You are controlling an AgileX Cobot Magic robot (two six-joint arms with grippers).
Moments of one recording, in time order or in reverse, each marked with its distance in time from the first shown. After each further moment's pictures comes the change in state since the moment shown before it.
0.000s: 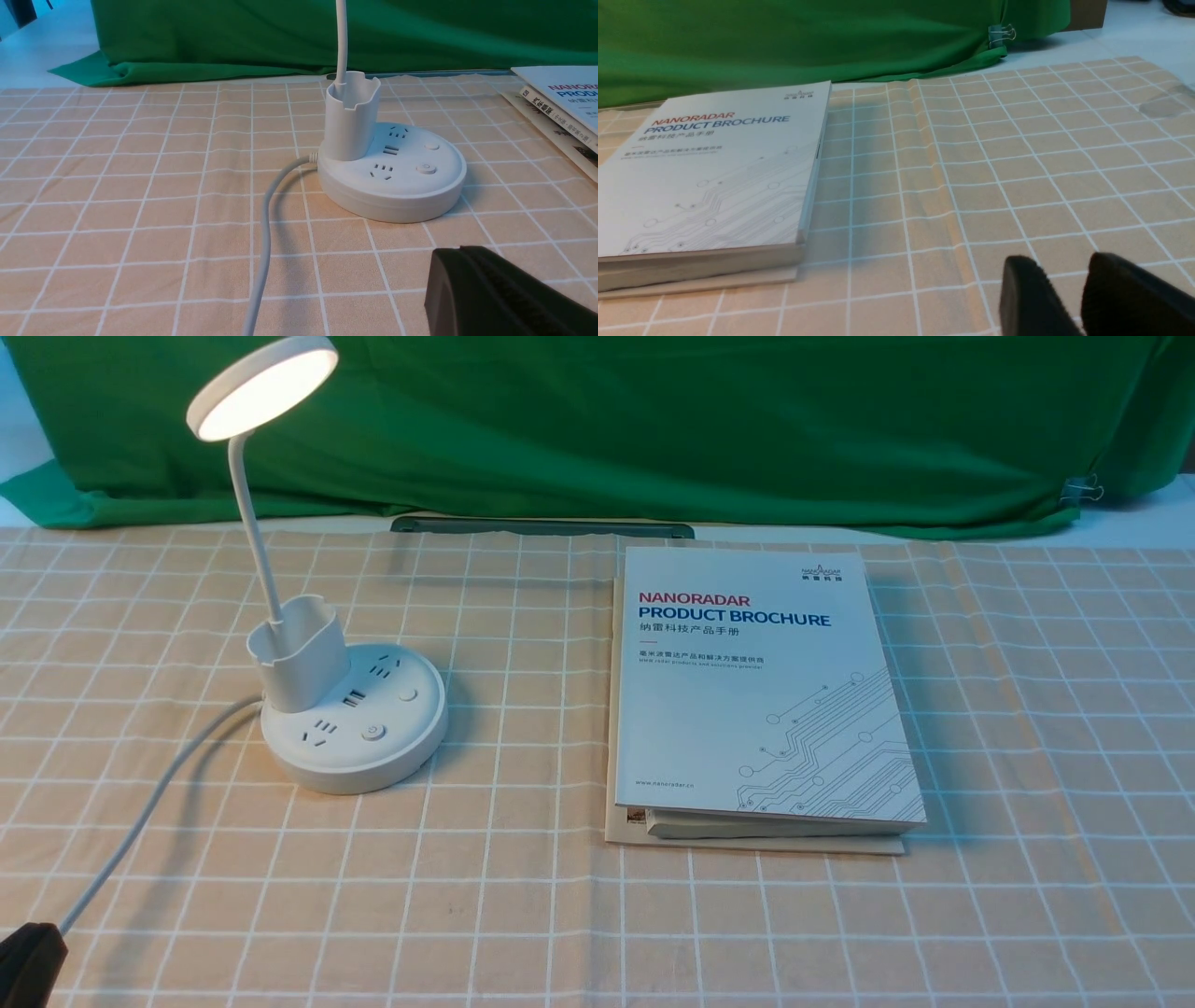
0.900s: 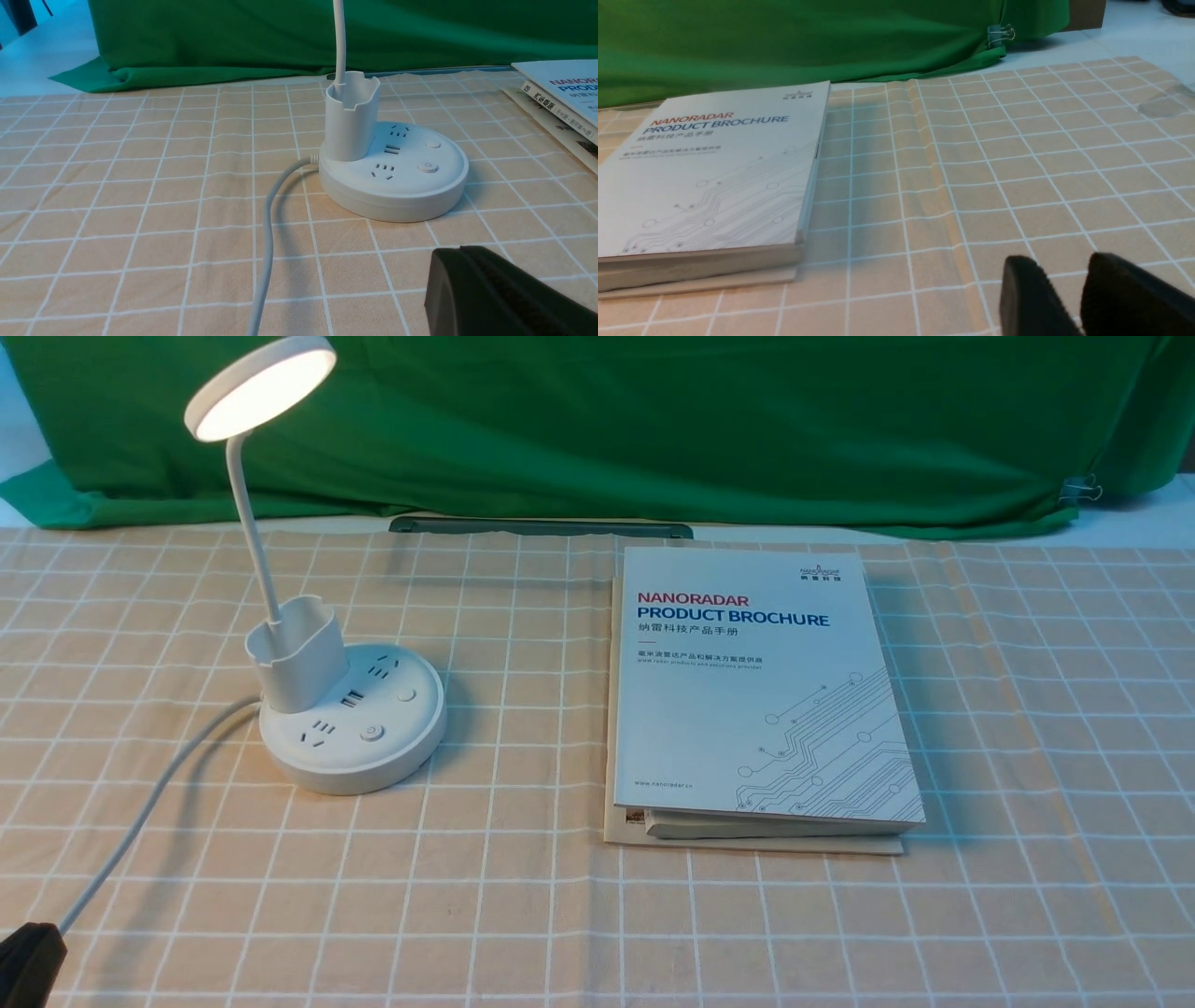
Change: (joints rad) right arm 0.000 0.000 0.000 0.000 0.000 0.000; left arm 0.000 0.000 0.000 0.002 0.000 0.021
